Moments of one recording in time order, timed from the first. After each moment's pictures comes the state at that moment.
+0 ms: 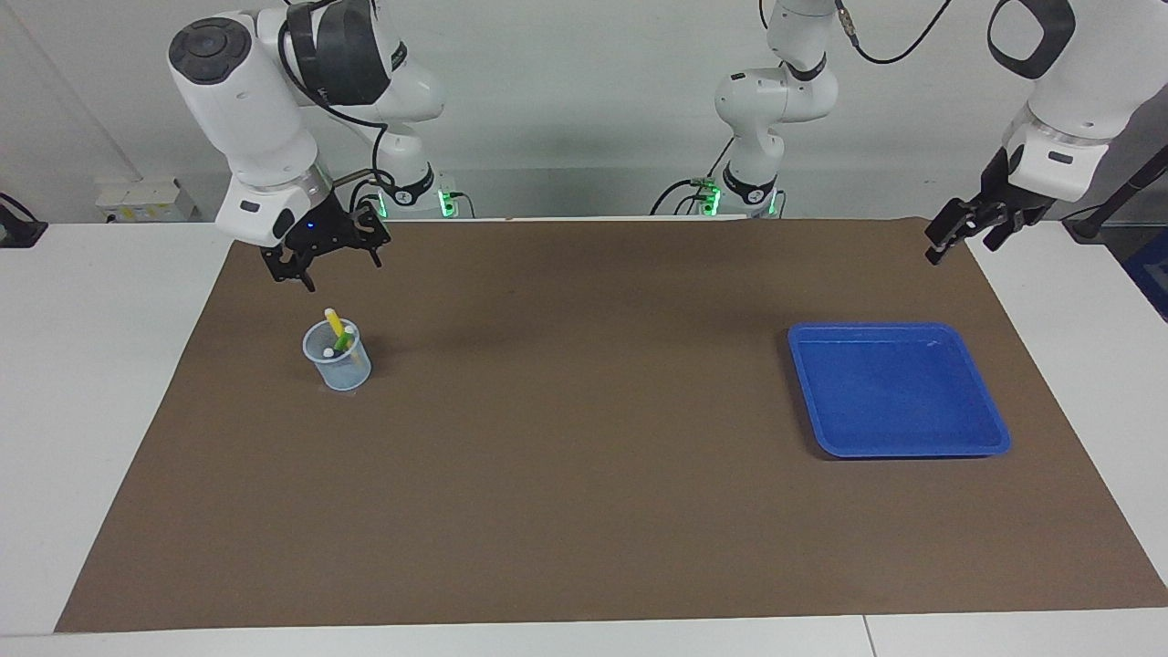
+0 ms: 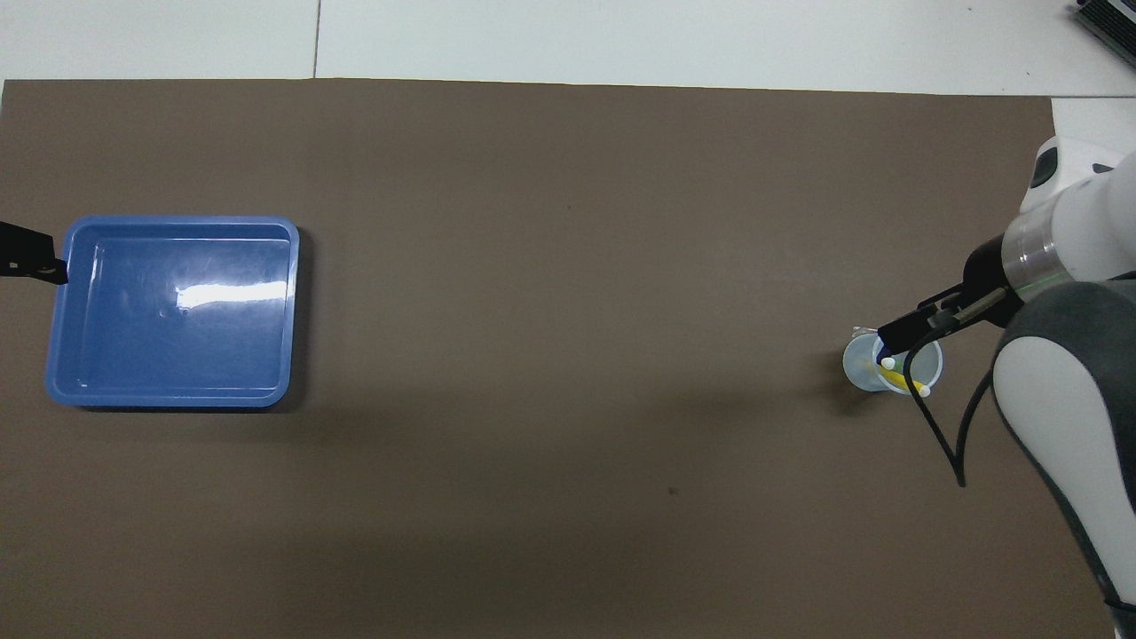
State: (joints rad) left arm 0.01 0.02 0.05 -1.58 0.01 1.60 -0.07; right arm 0.00 0.00 0.09 -1.71 0.01 1.63 -0.33
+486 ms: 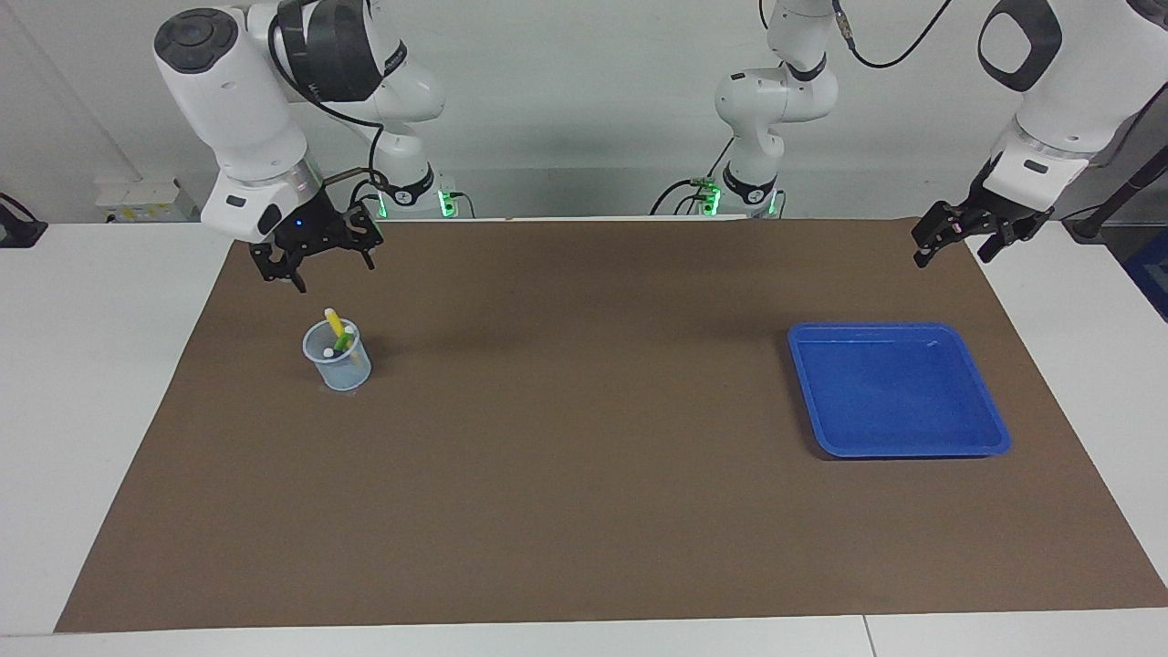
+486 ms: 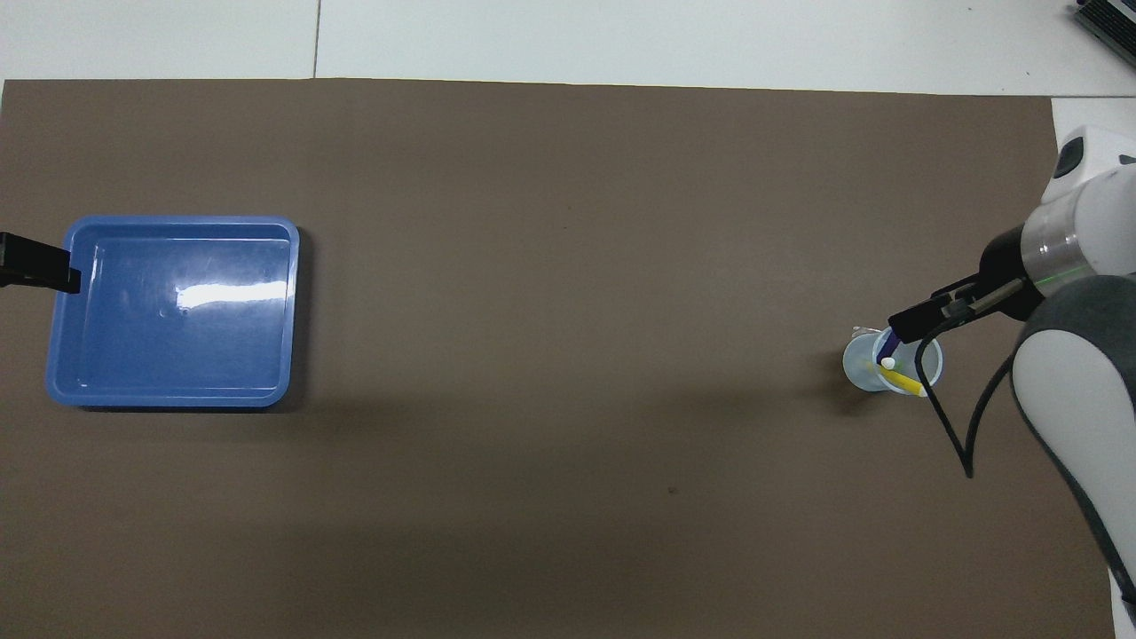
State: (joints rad) left arm 0.01 0.02 0.05 -1.59 0.01 1.60 0.07; right arm -0.01 0.00 0.08 -1.70 0.01 1.65 -0.30
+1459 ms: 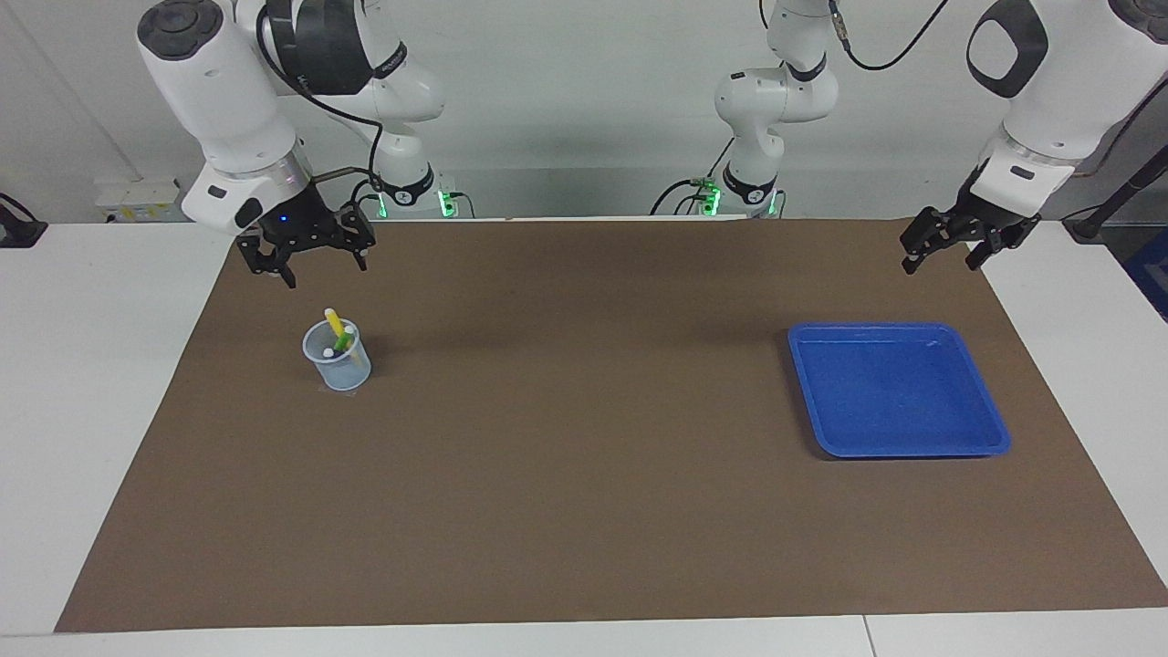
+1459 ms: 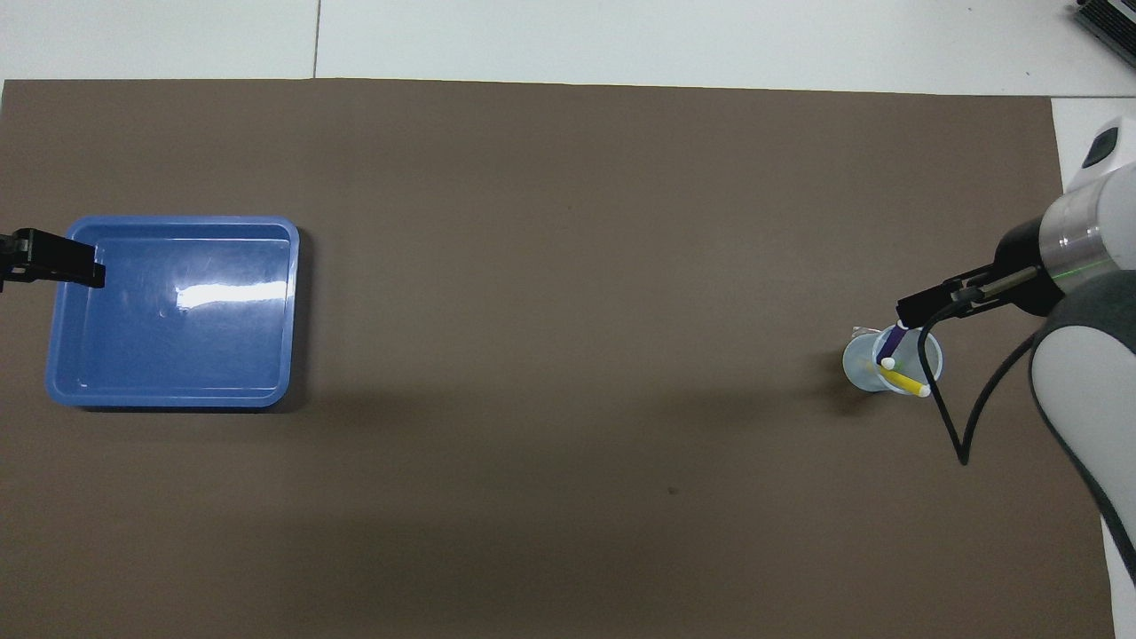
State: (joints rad) left arm -0.02 0.02 0.05 -1.61 -0.02 1.63 0.05; right arm -0.01 0.00 0.07 -1.68 0.01 1.65 -0.22
